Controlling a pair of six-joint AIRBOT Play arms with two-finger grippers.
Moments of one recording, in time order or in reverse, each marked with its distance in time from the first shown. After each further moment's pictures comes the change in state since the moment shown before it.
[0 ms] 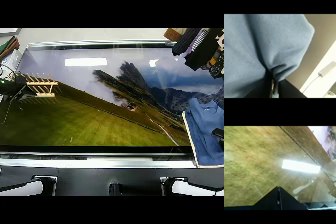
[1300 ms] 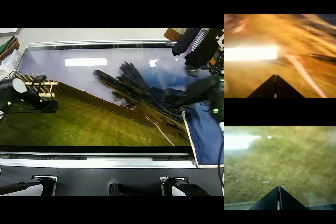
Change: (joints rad) left arm -0.327 0.000 -0.335 0.403 0.248 0.130; right arm 0.617 0.242 0.070 0.694 0.473 -0.348
